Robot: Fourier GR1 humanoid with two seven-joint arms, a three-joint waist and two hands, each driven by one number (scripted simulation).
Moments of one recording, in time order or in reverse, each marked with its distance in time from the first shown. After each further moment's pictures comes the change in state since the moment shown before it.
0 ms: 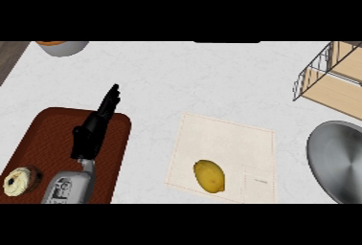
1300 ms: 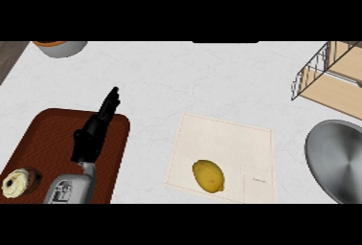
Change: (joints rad) left arm 0.021 -0.008 -0.001 0.000 -0.008 0.007 -0.014; right arm 0.121 -0.071 -0.049 -0.199 -0.115 0.040 0.225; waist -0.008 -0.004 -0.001
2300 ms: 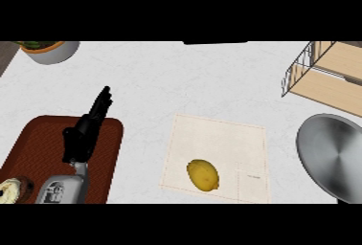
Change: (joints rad) left arm 0.008 0.020 0.032 -0.022 0.016 -0.002 0.030; right arm 0.228 -0.192 -0.423 -0.482 -0.234 0.346 0.345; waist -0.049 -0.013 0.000
